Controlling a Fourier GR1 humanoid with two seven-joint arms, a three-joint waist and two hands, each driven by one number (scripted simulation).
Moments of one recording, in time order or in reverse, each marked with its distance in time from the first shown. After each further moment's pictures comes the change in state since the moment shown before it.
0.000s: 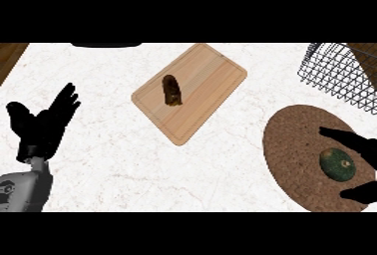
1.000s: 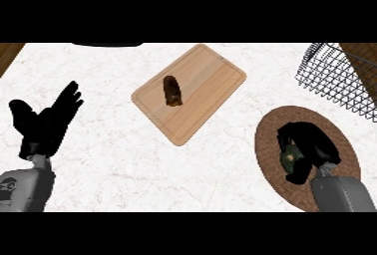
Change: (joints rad) left arm -0.020 -0.014 0.012 0.014 -0.010 -0.032 -0.001; right arm -0.133 0.332 0.148 -0.064 0.296 -0.093 0.535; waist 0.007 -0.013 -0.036
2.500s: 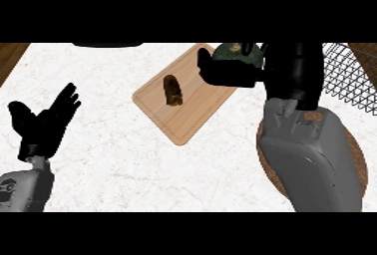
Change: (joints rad) left arm 0.008 -0.006 0.018 0.009 -0.013 0.005 -0.009; right arm -0.653 0.131 0.201 -0.296 -0.143 -0.398 1.000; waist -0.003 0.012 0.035
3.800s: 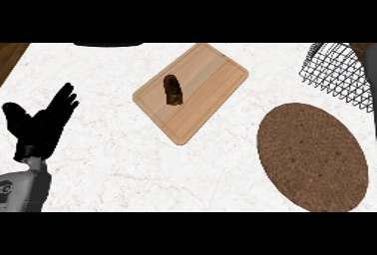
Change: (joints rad) left arm 0.006 0.001 0.019 -0.010 0.002 -0.023 -0.004; right arm -0.148 -0.370 -0.383 0.613 -0.007 -0.136 -0.355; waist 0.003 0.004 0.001
